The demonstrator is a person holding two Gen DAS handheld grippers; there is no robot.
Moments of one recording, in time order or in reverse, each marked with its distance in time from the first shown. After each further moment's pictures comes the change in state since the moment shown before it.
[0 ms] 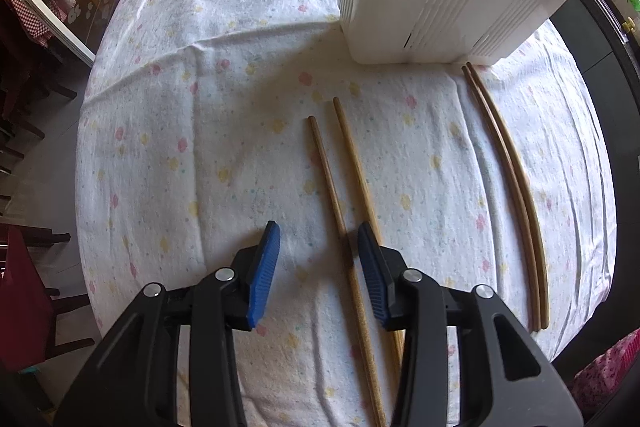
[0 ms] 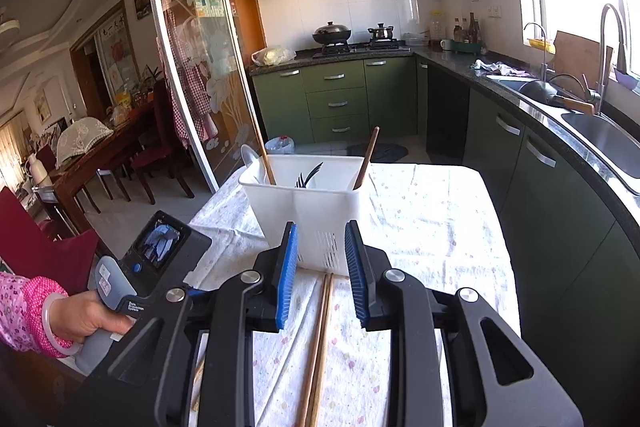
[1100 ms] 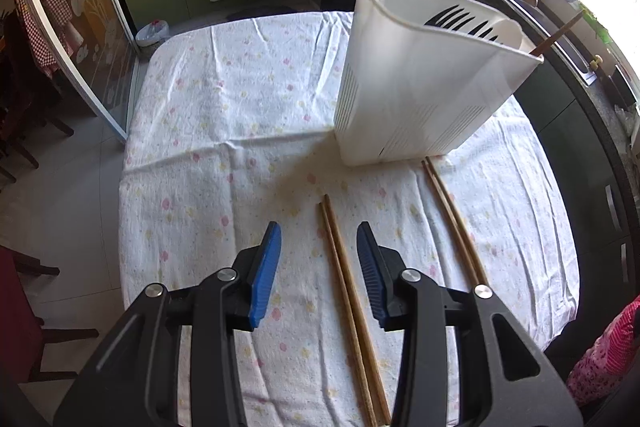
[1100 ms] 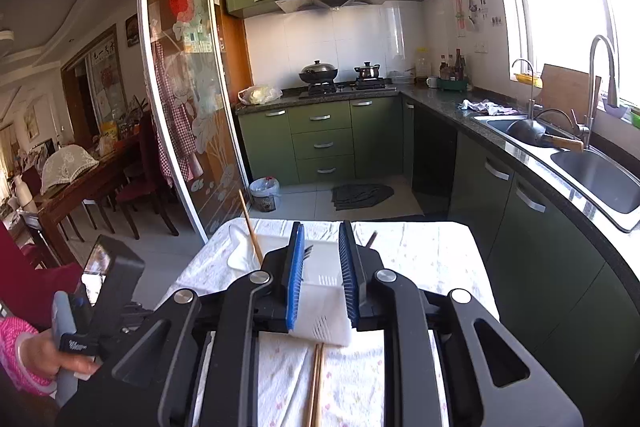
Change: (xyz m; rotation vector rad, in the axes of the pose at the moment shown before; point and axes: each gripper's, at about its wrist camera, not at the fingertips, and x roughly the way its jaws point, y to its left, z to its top) left arm -0.074 0.017 0.002 -0.004 -0.223 -0.057; right arm -0.005 -0.005 0.049 0.018 -0.179 -0.059
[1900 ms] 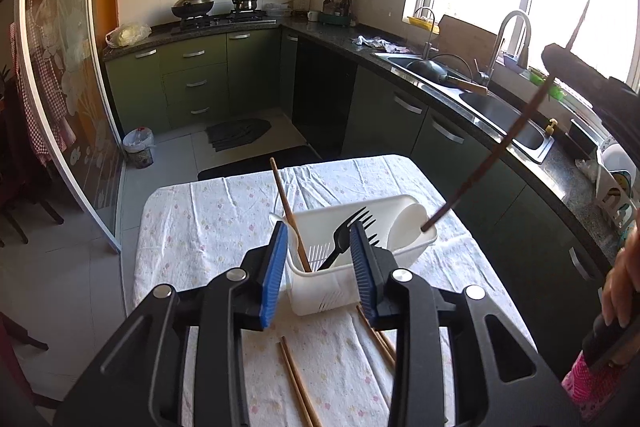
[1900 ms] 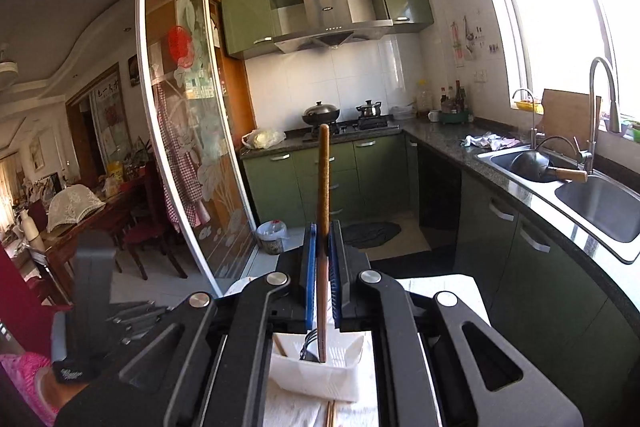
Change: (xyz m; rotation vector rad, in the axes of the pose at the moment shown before) left arm -0.108 -0.041 0.067 0.067 -0.406 -0.078; right arm 0.003 0.011 0.095 0.044 -0.161 -0.017
